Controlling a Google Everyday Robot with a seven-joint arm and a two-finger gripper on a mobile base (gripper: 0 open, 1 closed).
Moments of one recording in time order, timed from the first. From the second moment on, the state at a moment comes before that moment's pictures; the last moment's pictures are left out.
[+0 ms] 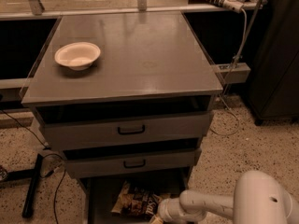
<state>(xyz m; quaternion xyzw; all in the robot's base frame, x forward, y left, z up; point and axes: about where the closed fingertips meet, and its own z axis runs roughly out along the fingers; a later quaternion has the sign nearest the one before) 0.455 -0.015 0.150 -0.54 0.74 0.27 0.29</state>
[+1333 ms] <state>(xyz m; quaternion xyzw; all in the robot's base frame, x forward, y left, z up) 0.455 -0.015 0.150 -0.54 0.74 0.27 0.29</state>
